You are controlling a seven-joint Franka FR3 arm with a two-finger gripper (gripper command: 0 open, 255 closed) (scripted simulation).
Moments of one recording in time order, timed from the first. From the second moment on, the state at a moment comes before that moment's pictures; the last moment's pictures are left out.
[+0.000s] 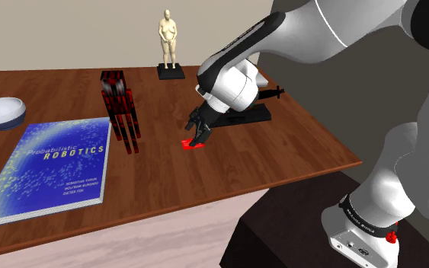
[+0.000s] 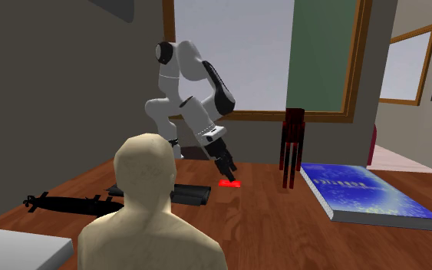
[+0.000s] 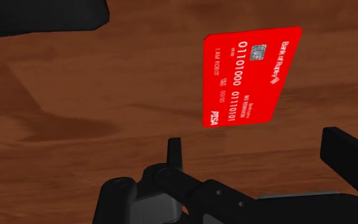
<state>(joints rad) 0.48 0.30 -0.16 -2.22 1.20 2.66 -1.83</state>
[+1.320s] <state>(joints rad) 0.48 0.39 -0.12 -2.15 1.28 2.69 -1.90</state>
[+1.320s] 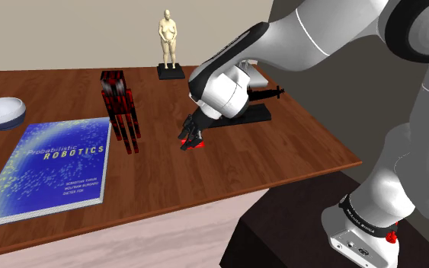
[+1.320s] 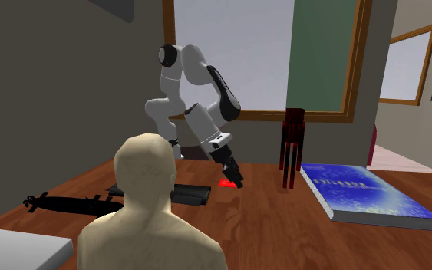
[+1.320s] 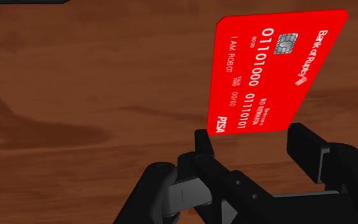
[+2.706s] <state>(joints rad) 0.53 0.22 -0.19 -2.20 1.03 2.62 -1.64</state>
